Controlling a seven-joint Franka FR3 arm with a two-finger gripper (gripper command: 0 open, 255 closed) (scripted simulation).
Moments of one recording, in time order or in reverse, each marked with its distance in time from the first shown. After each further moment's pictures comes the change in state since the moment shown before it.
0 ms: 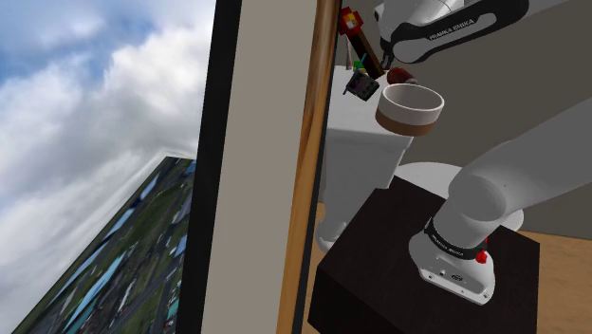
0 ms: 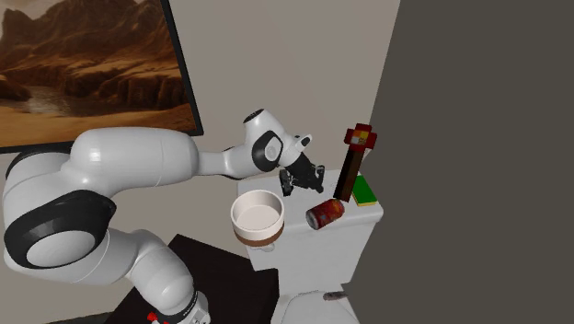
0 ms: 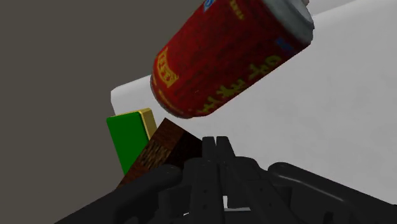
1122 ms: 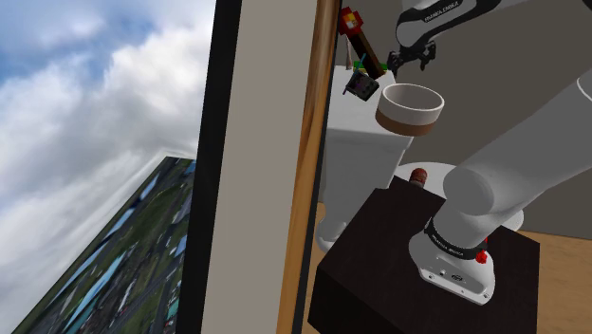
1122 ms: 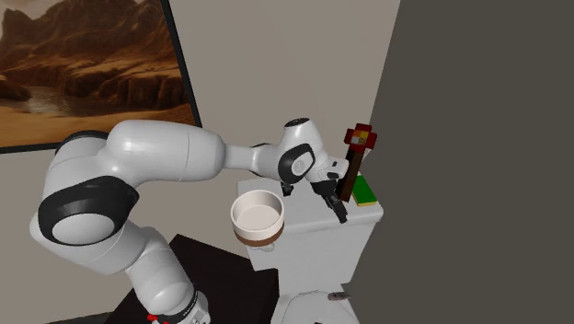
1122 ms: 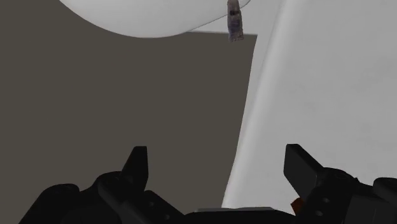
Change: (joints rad) arm -0.154 0.166 -0.034 0.148 0.236 -0.115 0.719
